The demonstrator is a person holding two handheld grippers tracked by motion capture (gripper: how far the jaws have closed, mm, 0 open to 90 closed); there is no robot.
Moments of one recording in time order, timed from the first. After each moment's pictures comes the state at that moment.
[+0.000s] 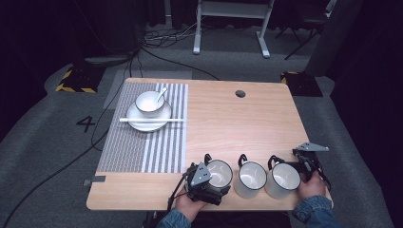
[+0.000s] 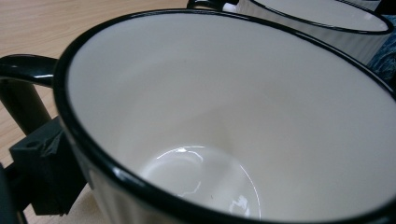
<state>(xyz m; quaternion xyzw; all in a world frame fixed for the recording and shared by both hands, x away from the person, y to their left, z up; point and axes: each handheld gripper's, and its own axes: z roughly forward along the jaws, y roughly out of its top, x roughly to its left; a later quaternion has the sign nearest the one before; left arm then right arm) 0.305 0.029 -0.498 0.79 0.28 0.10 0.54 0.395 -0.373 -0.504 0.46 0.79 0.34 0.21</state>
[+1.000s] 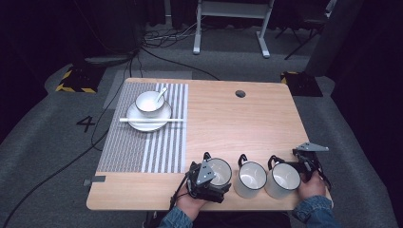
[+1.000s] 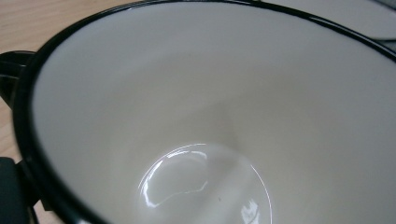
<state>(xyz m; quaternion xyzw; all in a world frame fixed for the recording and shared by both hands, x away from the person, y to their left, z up) 0.302 0.023 -0.484 0.80 0.30 0.13 0.50 0.395 -0.373 -0.504 0.46 0.79 0.34 0.21</state>
